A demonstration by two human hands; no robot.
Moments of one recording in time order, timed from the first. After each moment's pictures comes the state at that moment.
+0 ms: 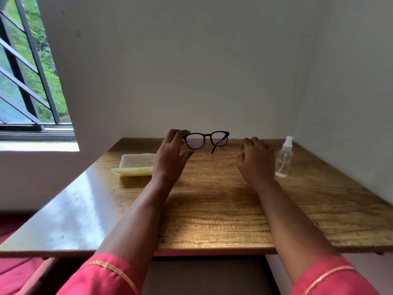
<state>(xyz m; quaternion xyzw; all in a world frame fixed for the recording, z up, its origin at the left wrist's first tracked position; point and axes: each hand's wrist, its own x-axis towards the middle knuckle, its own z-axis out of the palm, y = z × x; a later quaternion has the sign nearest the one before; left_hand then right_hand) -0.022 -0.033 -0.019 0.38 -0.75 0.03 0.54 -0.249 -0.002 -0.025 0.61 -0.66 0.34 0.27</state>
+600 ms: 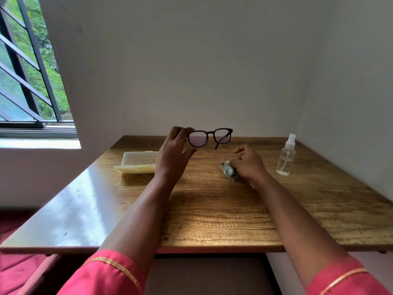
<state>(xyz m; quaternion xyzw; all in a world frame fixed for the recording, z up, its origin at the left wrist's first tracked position) -0.023 -0.034 -0.018 0.38 -0.75 0.03 0.53 -0.230 0.003 -0.023 0.53 -0.67 0.48 -0.20</state>
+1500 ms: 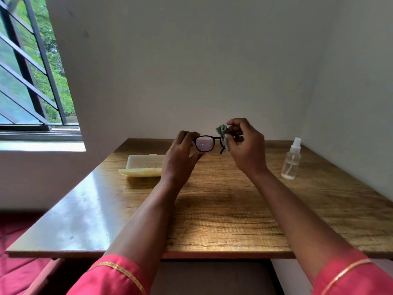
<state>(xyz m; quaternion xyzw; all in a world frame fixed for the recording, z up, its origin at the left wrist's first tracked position) -0.025 -0.029 -0.017 0.39 -0.76 0.03 0.52 -0.204 -0.002 0.011 0.65 -0.43 0.61 0.10</state>
